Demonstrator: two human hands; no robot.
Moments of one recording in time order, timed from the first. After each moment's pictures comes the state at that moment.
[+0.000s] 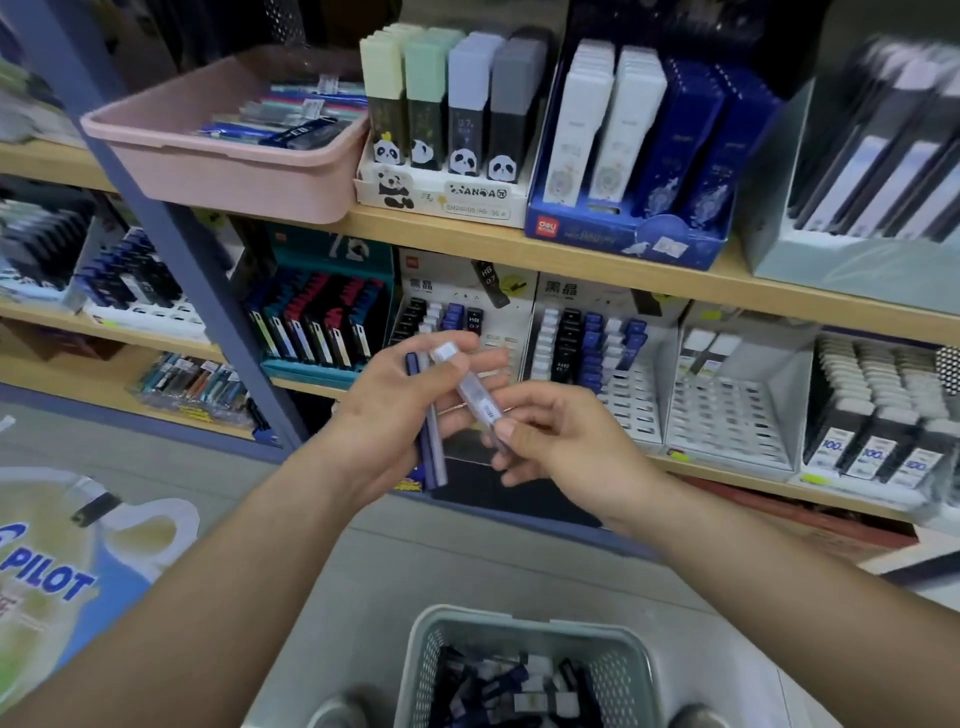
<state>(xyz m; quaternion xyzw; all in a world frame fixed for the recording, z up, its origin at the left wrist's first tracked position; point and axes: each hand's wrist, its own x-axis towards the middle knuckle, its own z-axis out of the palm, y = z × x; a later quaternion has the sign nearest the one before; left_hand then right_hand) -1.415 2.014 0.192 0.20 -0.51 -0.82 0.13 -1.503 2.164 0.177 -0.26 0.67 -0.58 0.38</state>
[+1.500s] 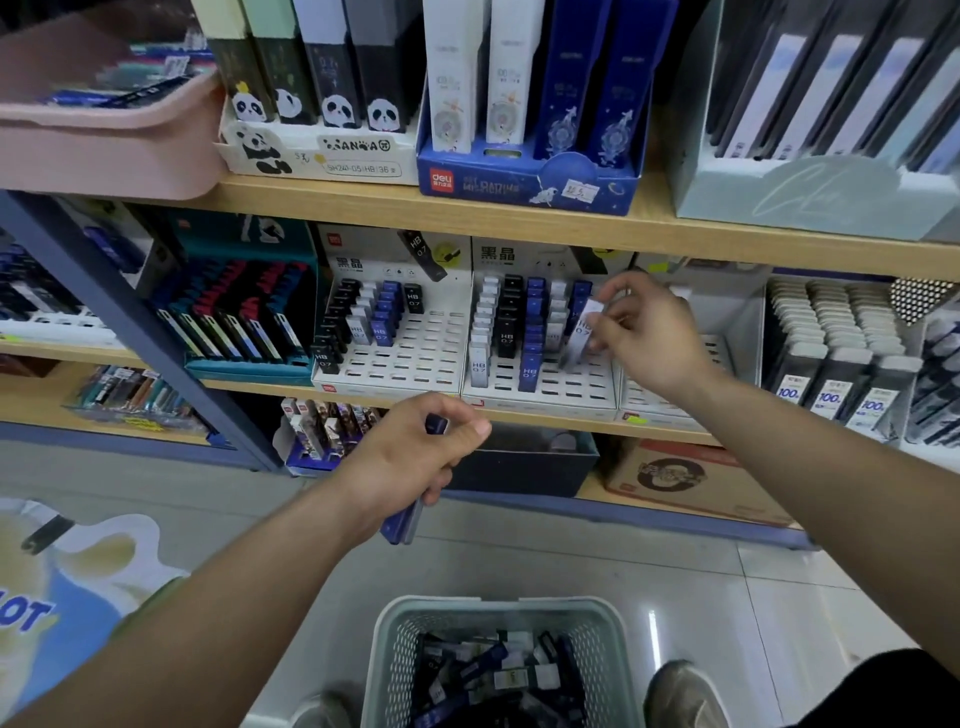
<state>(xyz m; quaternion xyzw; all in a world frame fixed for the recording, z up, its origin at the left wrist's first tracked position) -1.445 2.053 0.122 0.25 -0.71 -0.66 -0.03 -1.660 2.229 0.130 -0.28 0.85 -0.45 0.05</state>
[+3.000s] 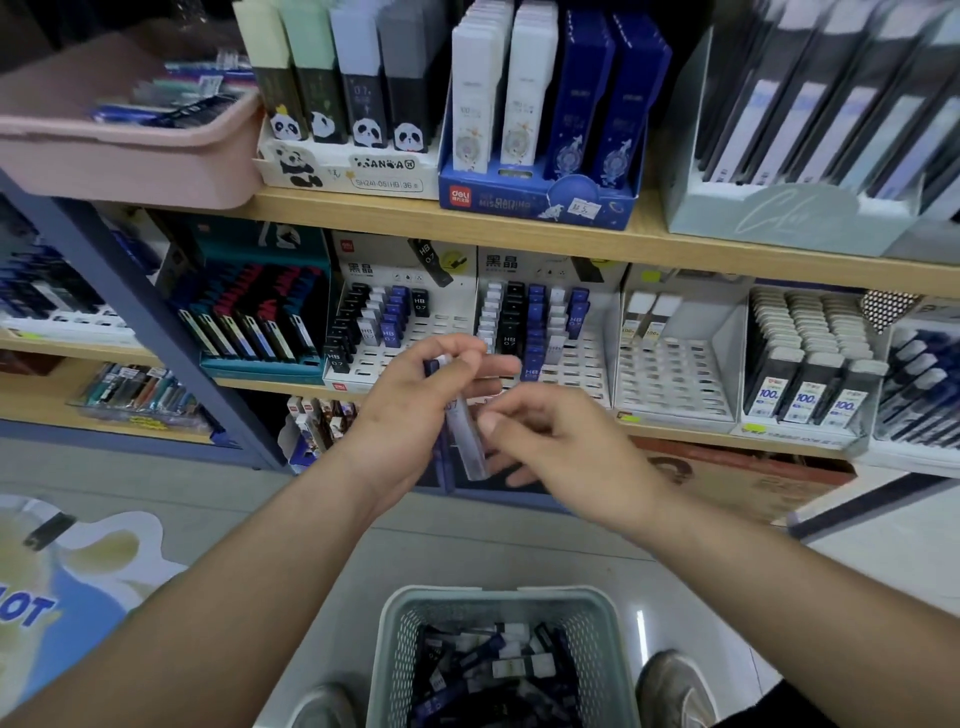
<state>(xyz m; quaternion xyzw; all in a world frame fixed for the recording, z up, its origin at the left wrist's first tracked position) -1.443 2.065 0.174 0.18 -0.57 -0.79 0.10 -1.501 2.212 0.176 -0.29 0.75 -0.52 0.28</state>
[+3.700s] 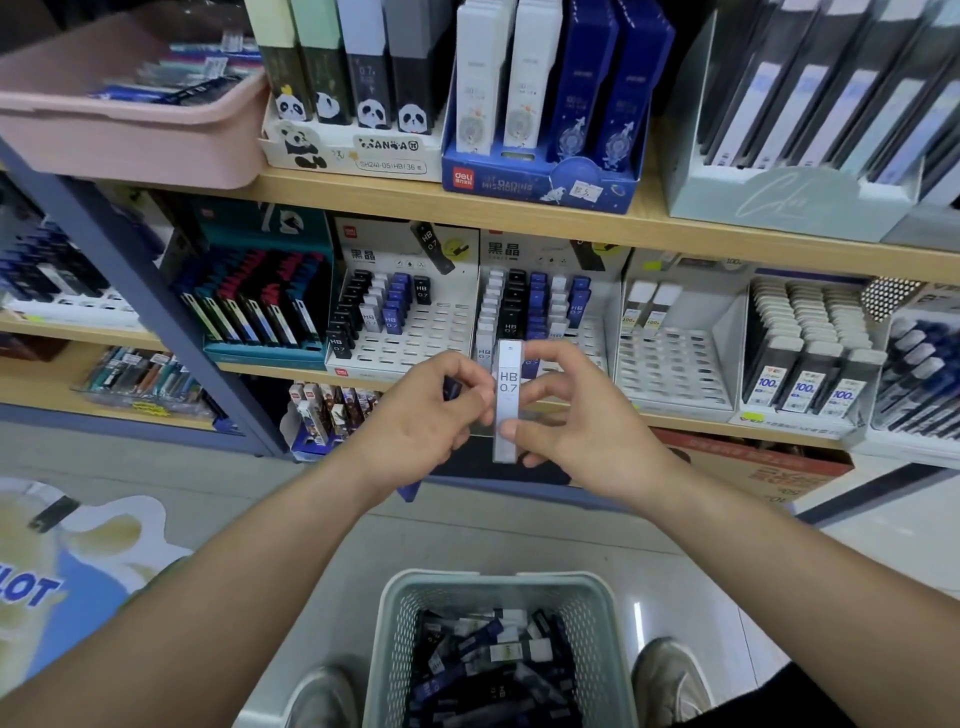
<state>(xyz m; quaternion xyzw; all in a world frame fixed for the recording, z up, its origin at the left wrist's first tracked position) -1.431 2.064 0.159 0.18 -0.75 -0.64 0.02 -1.514 2.224 0.164 -0.26 0.75 -0.54 0.27</state>
